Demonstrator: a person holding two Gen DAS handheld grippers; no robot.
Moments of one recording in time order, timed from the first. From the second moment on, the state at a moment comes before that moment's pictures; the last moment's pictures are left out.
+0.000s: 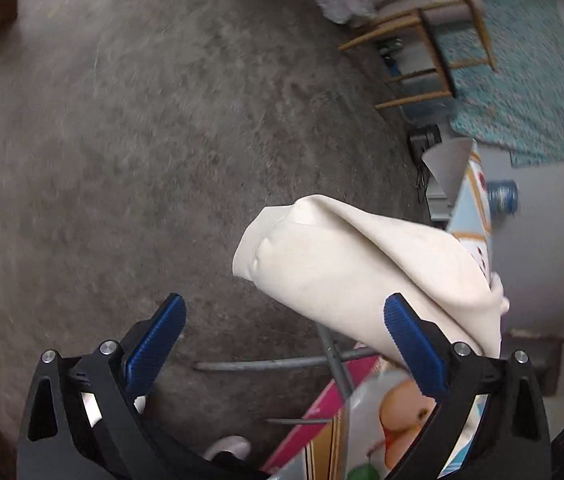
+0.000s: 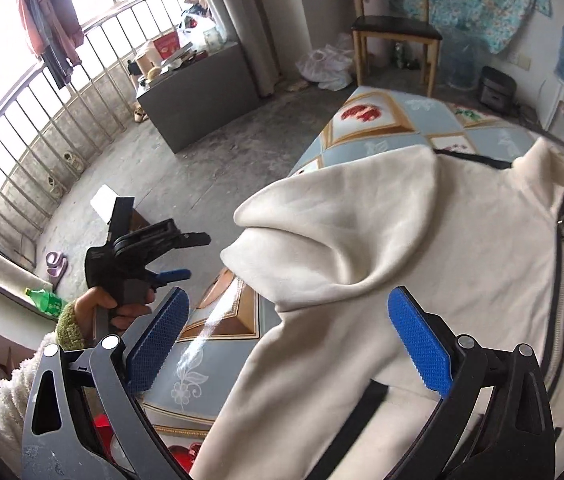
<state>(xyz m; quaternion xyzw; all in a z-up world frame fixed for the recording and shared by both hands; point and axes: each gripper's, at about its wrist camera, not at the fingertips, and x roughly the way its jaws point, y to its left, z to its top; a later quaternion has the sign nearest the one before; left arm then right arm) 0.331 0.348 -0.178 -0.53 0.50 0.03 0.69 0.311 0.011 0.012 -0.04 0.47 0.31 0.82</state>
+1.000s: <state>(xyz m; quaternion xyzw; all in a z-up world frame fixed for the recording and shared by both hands) 0.383 0.362 -0.207 -0.70 0.42 -0.01 0.58 0.342 -0.013 0.007 -0.01 0.46 0.22 0.86</state>
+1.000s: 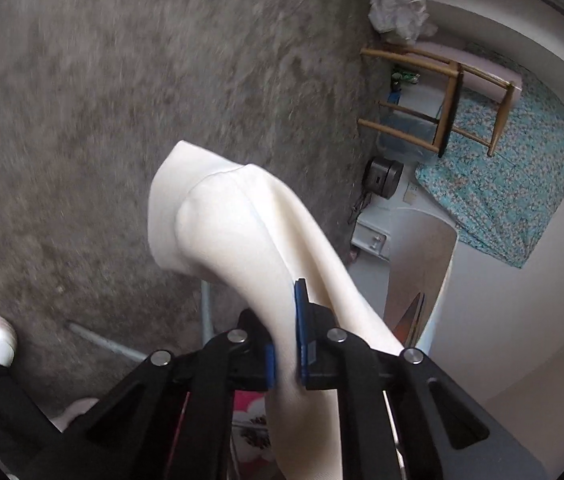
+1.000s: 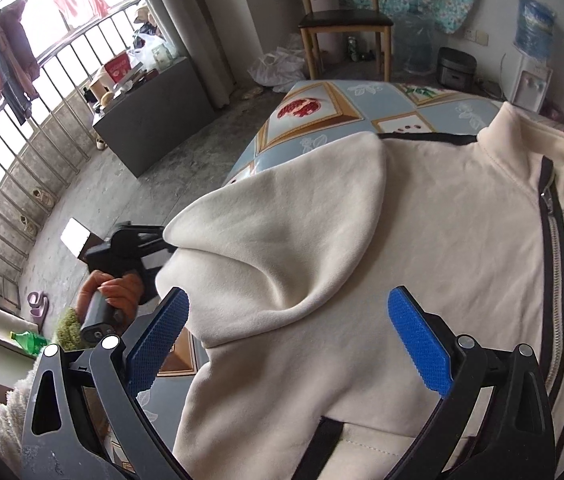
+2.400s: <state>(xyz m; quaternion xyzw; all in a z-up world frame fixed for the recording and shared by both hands) 0.227 -0.010 -0.020 0.01 0.47 -0.18 0.86 0.239 -0.241 -0.047 -0.01 0.52 0.01 0.85</state>
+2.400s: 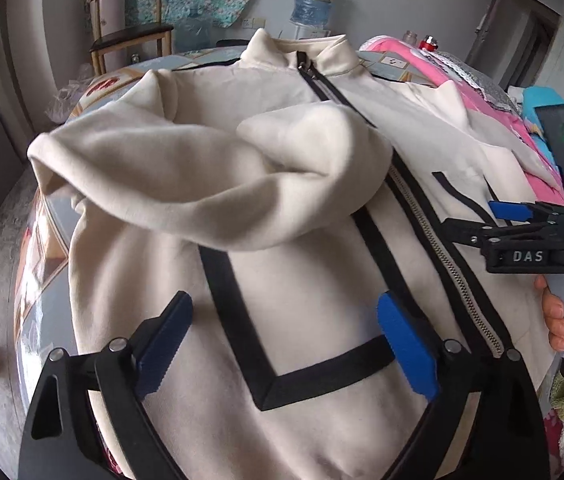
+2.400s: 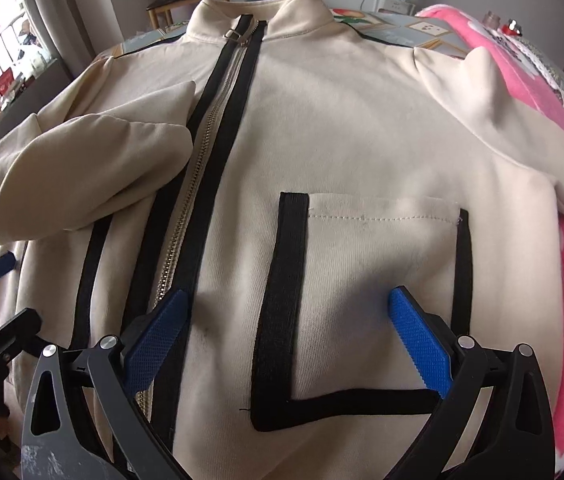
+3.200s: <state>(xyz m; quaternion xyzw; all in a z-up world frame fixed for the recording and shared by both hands) 0.236 -0.012 -0.023 0.04 0.50 -0.17 0.85 0.236 -0.244 -0.046 -0.03 0.51 0.04 0.86</state>
